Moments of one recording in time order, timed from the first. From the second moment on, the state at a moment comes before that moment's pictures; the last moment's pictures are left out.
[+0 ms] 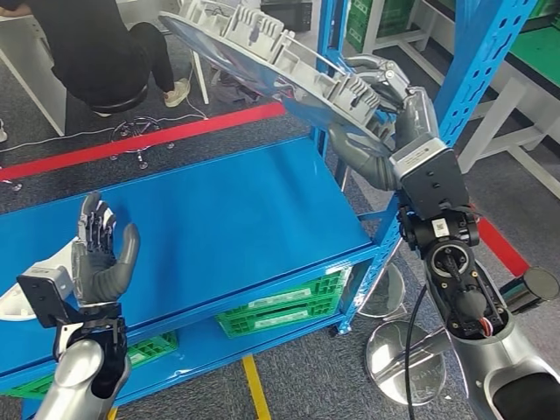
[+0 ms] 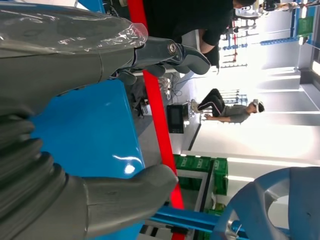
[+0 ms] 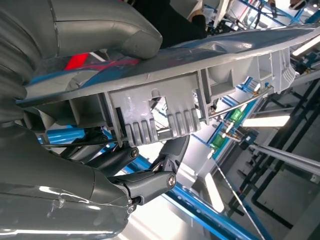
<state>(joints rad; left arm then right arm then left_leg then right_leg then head) -0.29 0.02 -0.43 -1.39 0.25 0.36 -0.40 -0.47 -0.28 0.35 -1.87 0.32 -0.18 -0.08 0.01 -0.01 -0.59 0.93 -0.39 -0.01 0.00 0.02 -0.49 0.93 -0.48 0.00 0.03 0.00</state>
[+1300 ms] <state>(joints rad) -0.27 0.03 -0.43 -1.45 0.18 0.40 -0.38 -0.48 -0.27 0.39 -1.87 0.27 -0.16 -0.08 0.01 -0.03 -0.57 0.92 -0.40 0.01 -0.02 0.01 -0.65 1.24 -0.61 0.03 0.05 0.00</state>
